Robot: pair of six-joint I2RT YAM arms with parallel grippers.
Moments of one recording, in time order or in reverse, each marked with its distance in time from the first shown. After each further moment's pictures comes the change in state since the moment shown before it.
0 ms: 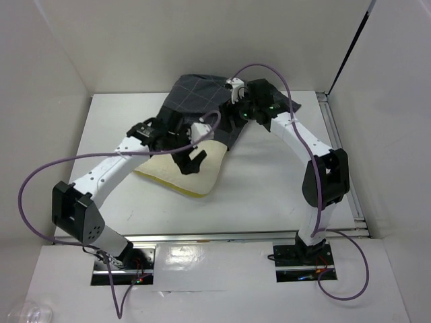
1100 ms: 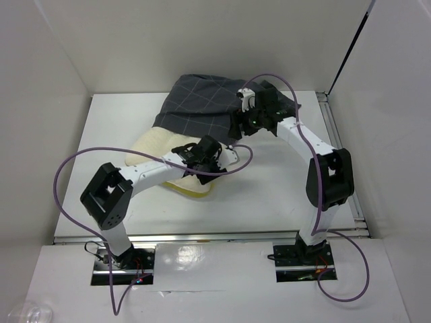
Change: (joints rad) left arm -0.307 0.199 -0.179 0.327 -0.445 -0.063; right arm -0.069 -0.025 -0.142 -0.008 0.016 0.030
